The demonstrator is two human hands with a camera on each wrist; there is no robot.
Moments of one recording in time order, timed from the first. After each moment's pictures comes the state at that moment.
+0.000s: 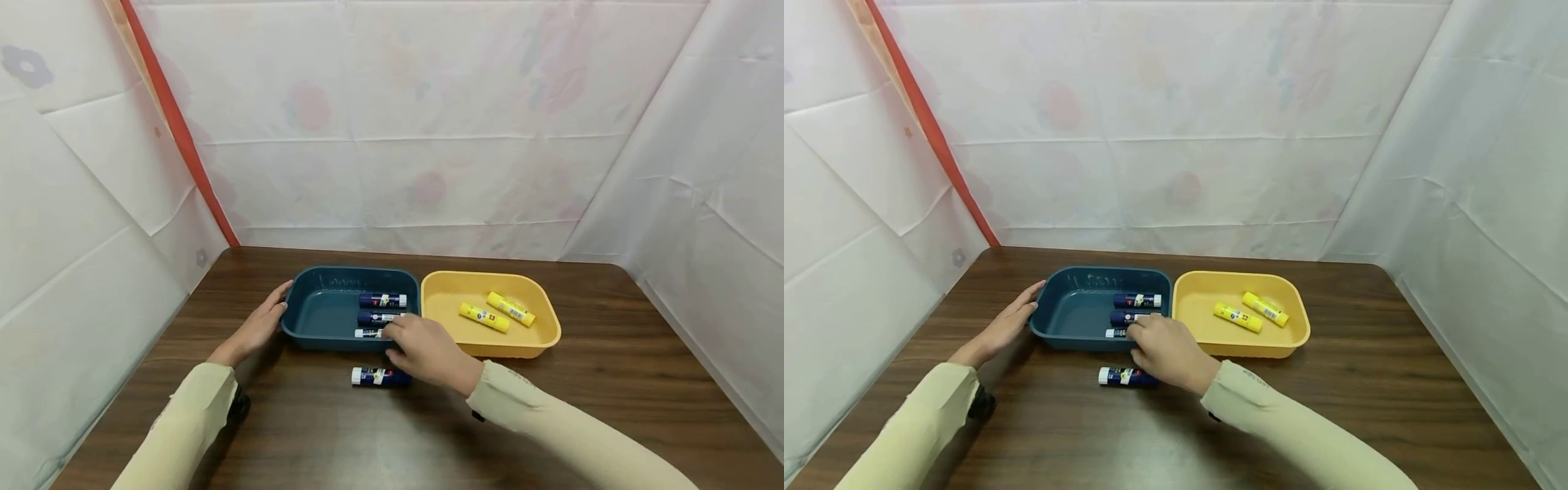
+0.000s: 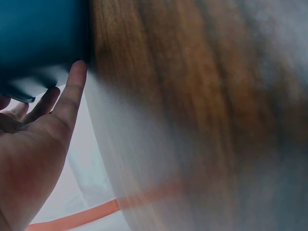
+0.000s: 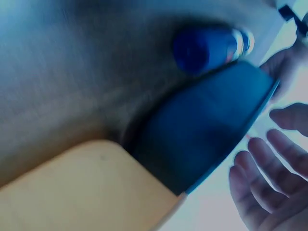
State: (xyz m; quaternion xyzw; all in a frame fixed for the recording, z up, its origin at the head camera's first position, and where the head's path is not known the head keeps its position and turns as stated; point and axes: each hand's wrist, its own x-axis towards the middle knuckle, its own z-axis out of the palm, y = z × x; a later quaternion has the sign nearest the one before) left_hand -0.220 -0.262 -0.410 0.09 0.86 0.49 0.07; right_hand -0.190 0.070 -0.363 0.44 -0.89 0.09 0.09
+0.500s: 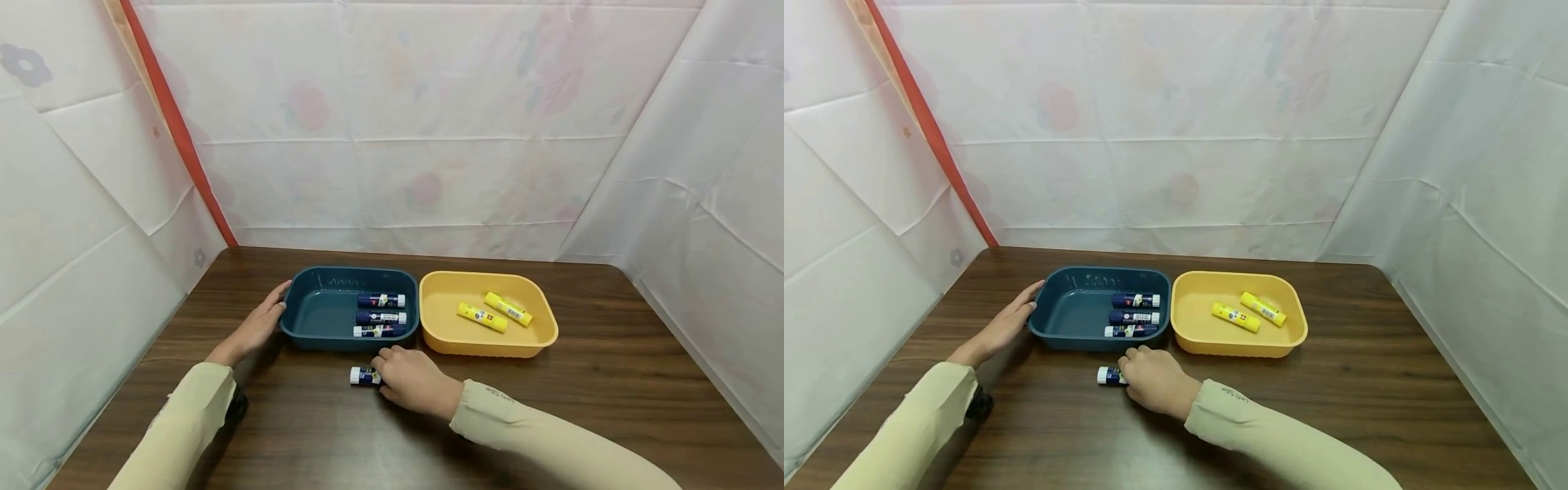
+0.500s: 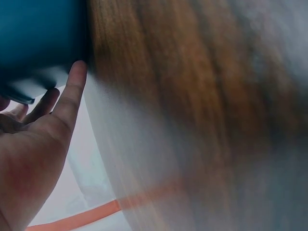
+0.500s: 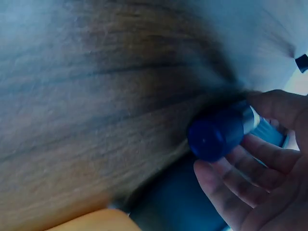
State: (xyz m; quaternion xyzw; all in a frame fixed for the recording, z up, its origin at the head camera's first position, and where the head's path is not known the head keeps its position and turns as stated) left_hand -0.220 -0.262 -0.412 0.09 0.86 0.49 0.06; right_hand -0.169 0.054 -0.397 0.45 -0.89 -0.02 0.01
